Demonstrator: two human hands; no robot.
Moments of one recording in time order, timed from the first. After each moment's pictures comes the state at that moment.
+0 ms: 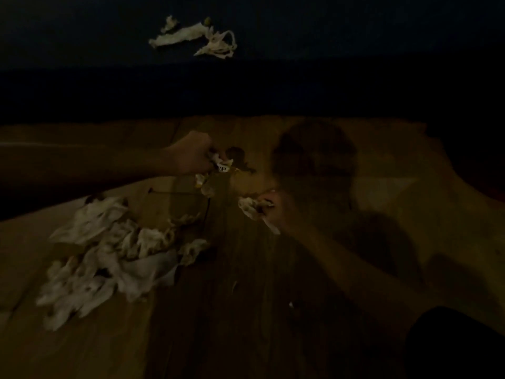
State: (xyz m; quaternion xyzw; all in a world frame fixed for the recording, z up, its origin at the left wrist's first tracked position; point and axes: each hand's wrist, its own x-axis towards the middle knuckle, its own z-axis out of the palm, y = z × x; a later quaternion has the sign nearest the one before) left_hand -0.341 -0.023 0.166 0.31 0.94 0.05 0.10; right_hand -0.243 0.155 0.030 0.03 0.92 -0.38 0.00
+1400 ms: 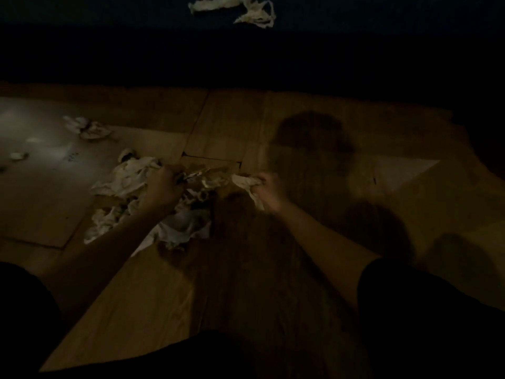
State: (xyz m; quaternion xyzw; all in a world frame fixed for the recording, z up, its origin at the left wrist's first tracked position) left_hand -0.238 -0.188 0.070 0.10 0.97 0.22 -0.03; right_hand -0.215 0.042 0.014 0.12 0.83 -0.54 0.05
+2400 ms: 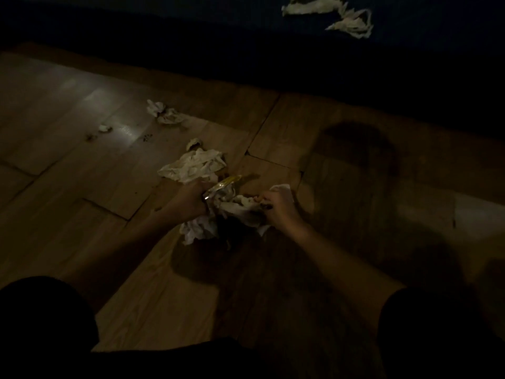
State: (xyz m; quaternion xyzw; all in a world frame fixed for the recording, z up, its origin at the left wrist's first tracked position) left_hand -0.218 -0.302 0.062 0.15 0.96 0.22 0.08; right_hand -0.228 -0.074 0.009 -0.13 0.92 -0.38 0.07
